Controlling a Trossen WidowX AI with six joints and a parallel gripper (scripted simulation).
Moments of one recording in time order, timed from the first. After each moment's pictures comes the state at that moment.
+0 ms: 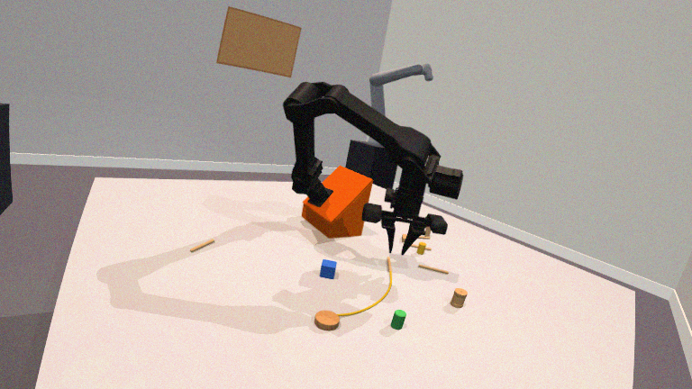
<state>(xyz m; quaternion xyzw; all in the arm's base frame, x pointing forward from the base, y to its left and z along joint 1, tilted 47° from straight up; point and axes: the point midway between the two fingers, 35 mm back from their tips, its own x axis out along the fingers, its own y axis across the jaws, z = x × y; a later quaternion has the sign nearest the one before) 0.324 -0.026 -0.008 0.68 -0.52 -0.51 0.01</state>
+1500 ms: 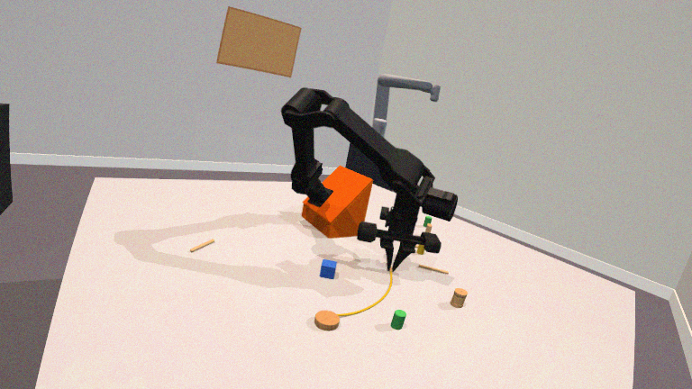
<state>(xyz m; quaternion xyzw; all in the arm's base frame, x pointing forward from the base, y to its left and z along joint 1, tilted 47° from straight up) 0.318 -0.060 -0.038 0.68 -0.52 -0.51 0.01</state>
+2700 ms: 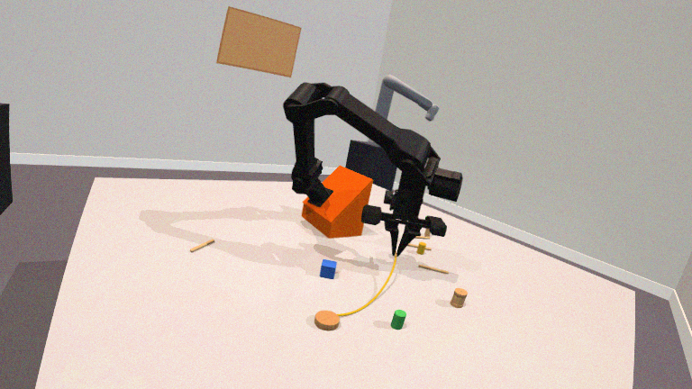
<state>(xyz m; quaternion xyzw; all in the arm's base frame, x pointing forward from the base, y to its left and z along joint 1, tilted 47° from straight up) 0.322 -0.030 -0.011 0.68 -0.52 -0.52 0.01</state>
